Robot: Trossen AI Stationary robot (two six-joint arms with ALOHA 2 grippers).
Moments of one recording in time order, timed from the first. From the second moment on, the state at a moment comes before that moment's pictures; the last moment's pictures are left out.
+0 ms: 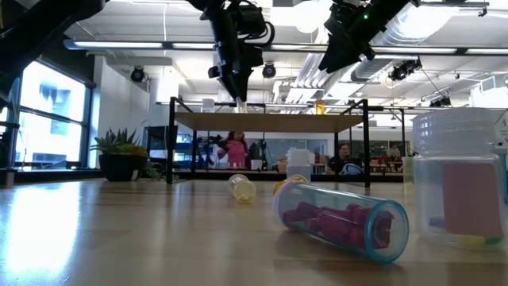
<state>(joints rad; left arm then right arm) 0.65 2.08 2.17 -1.23 -0.20 0.03 -0.49 1.20 1.11 -0.48 0.24 0.05</state>
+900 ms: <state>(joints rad) 0.62 2.08 2.17 -1.23 -0.20 0.06 -0.49 1.20 1.11 -0.49 0.24 0.05</state>
